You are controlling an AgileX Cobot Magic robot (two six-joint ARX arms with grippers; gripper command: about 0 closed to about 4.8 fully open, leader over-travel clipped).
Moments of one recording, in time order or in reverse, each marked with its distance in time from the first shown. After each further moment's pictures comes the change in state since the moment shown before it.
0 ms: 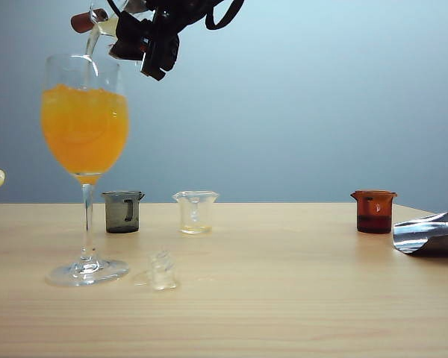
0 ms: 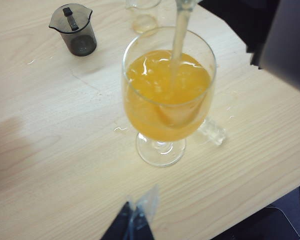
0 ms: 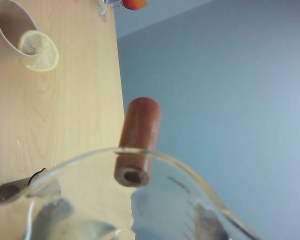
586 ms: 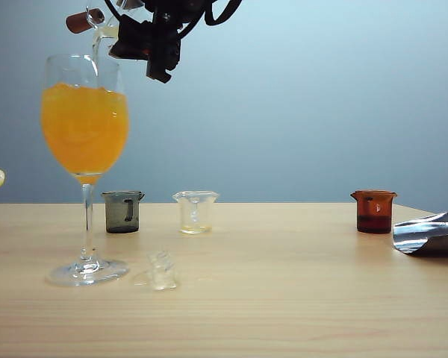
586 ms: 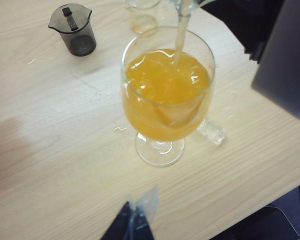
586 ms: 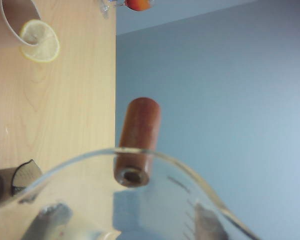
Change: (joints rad) left arm 0.000 0.000 0.000 -0.001 0.000 0.000; right arm 0.005 0.000 0.000 0.002 0.000 -0.125
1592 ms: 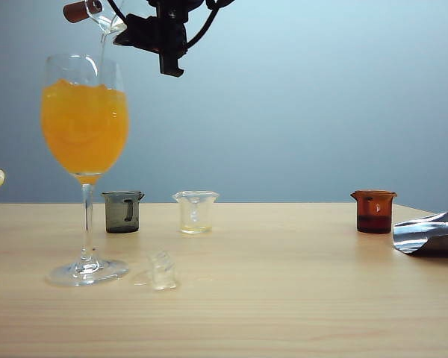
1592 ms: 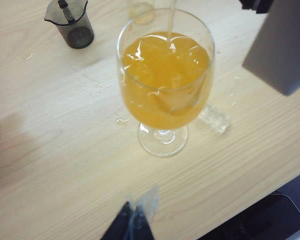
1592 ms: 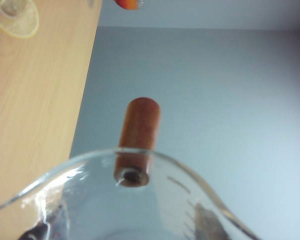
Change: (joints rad) left arm 0.000 0.000 0.000 -0.030 0.000 0.045; right arm 0.000 0.000 0.000 0.063 -0.004 -0.254
